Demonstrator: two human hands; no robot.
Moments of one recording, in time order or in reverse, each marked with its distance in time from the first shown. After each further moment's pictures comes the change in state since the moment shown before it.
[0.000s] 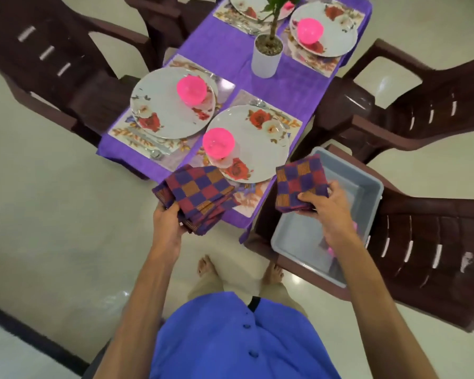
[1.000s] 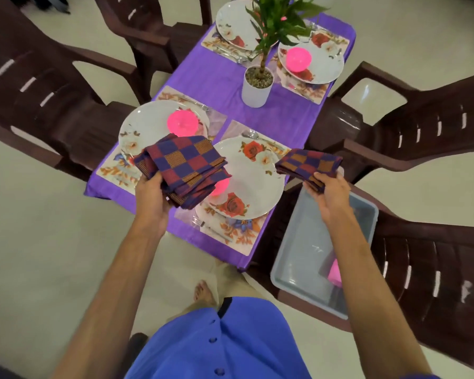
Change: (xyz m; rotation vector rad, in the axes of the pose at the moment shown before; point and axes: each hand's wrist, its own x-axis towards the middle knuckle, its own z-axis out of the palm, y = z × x) left_hand 0.097 0.127 0.081 -0.004 -0.080 0.097; right_hand 0.154 -0.055 0.028 0.477 0.128 0.069
